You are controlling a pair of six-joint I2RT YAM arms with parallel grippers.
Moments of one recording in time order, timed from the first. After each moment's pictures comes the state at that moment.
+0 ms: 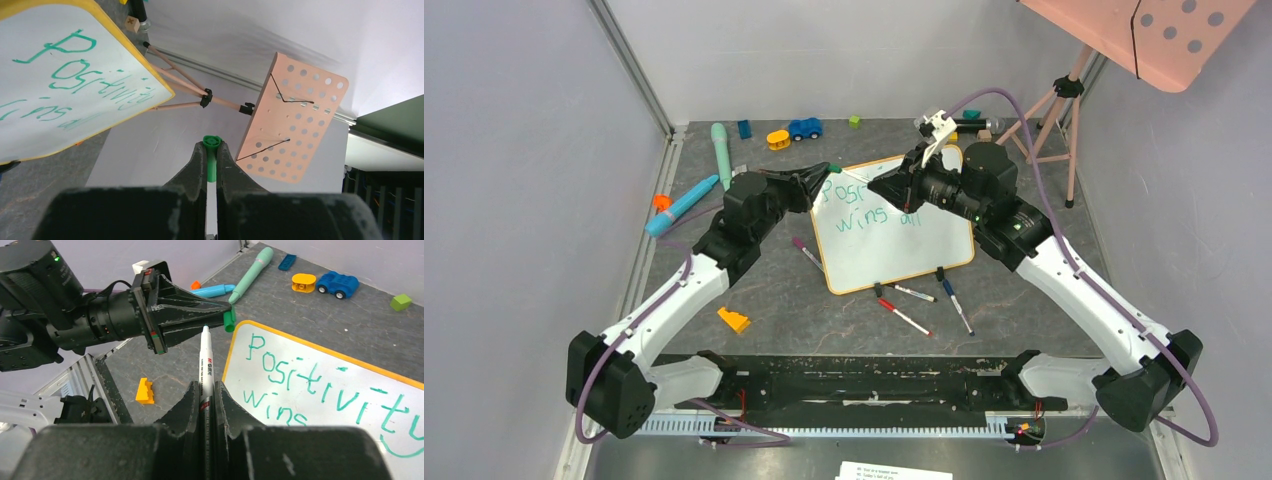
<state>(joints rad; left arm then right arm) -0.50 1.16 0.91 0.08 -0.05 -1.82 0.62 1.21 1.25 -0.14 -0.34 0.24</state>
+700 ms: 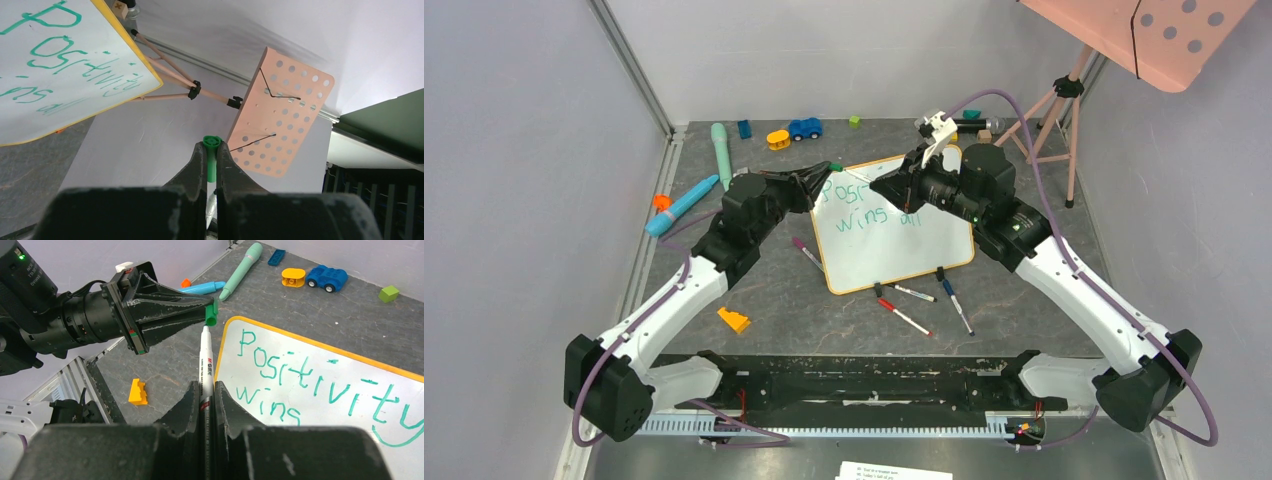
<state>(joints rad) -0.51 1.15 0.91 0.08 -0.04 -1.89 0.62 1.21 1.24 -0.15 -0.29 0.23</state>
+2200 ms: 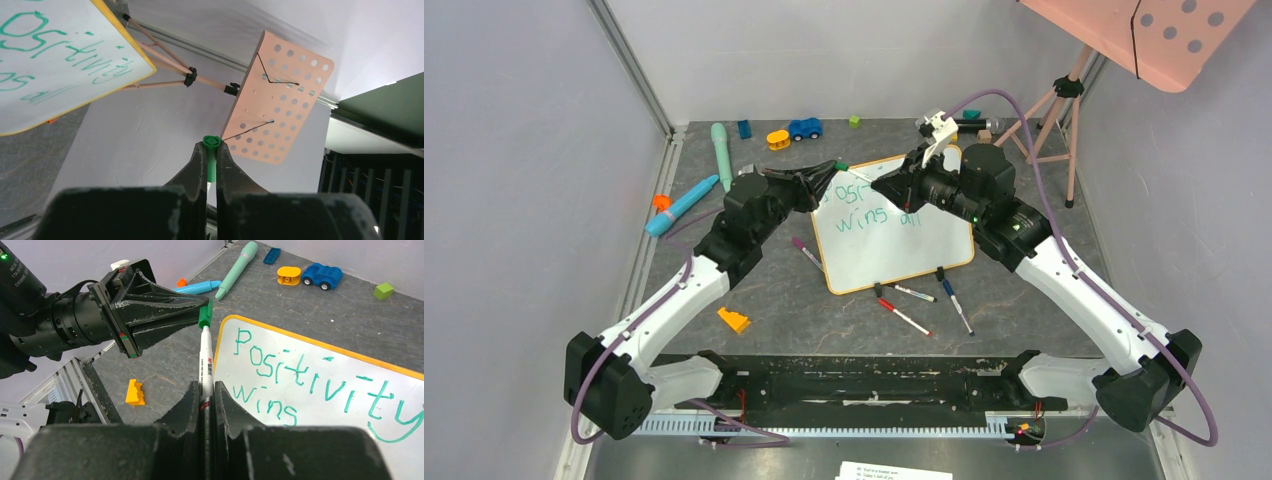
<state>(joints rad) -0.54 1.15 0.91 0.12 -0.01 -1.90 0.62 1.21 1.24 -0.16 -0.27 0.23</state>
